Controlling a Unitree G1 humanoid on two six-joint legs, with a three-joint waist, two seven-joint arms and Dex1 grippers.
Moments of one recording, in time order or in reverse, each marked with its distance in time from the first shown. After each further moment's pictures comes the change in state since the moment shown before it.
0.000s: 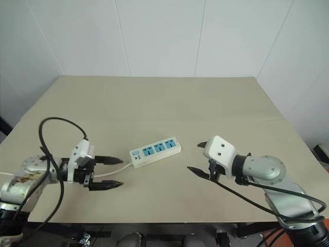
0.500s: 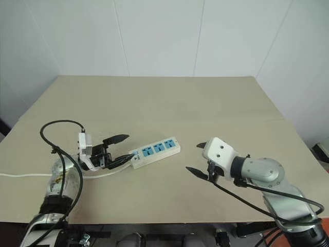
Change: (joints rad) left arm -0.190 -0.361 0.058 0.646 -0.021 -0.599 -0.074; right arm 0.040 0.017 -0.004 -0.036 -0.019 0.001 -0.023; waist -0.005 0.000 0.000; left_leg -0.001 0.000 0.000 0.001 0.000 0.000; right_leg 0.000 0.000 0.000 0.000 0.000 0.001
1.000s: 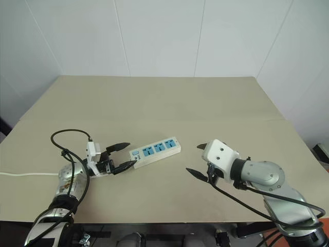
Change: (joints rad) left arm -0.055 -0.035 -0.010 0.258 0.101 -0.191 0.004; right arm 0.017 0.000 -0.001 -0.016 -0.002 0.001 -0.025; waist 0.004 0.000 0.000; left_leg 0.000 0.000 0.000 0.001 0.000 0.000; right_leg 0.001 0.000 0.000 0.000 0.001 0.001
